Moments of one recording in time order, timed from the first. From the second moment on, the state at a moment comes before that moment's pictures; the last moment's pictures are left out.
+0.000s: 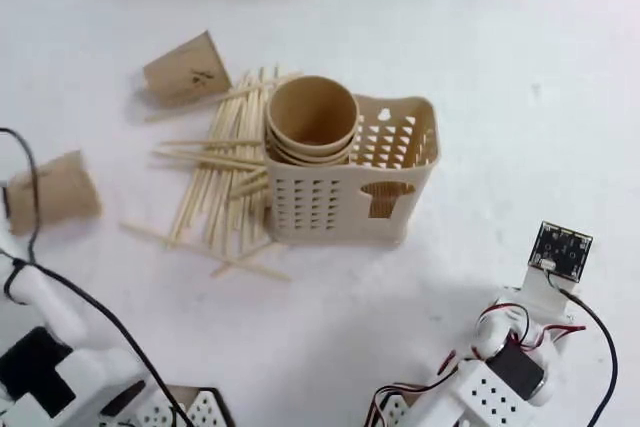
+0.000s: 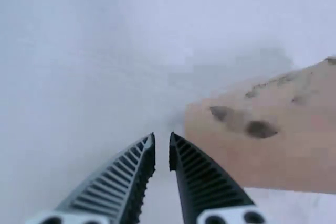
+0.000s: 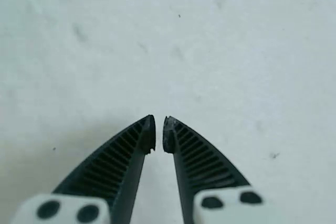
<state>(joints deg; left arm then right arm) -52.8 -7.2 25.9 46.6 -29.6 40.2 -94.0 96.8 54.8 23.2</state>
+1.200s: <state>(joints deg) -36.5 -21.0 33.7 51.3 -29.4 40.2 -94.0 96.8 54.8 23.2</state>
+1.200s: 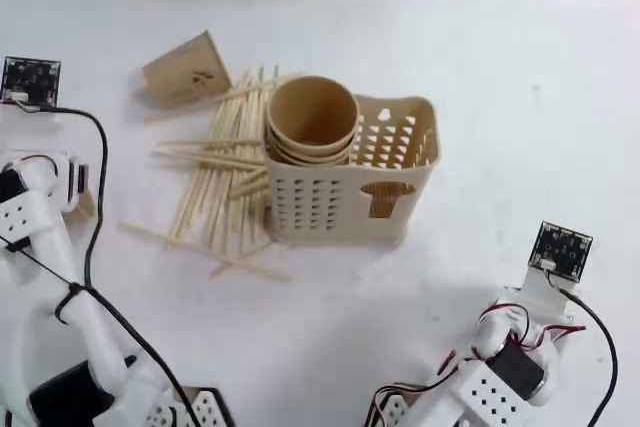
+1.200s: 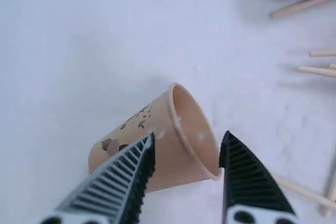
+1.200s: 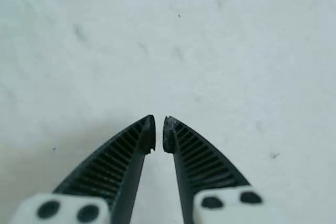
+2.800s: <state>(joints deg) -59.5 2.8 3.3 55.8 -45.4 40.2 -94.0 96.8 54.8 23.2</state>
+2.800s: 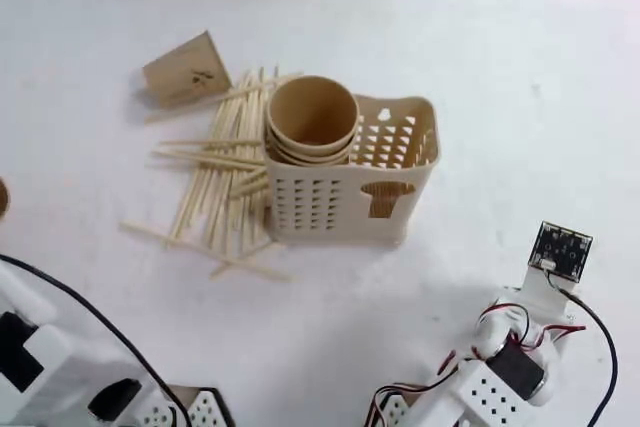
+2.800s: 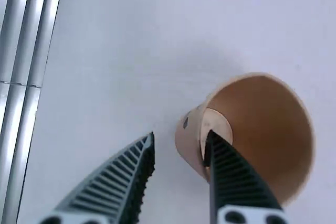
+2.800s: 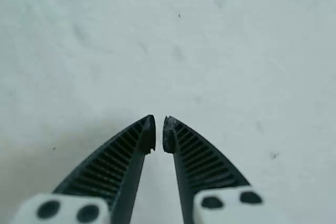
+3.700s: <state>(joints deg) -58.2 15.9 -10.3 68.1 -38.8 40.2 -94.0 96.8 54.8 23.2</state>
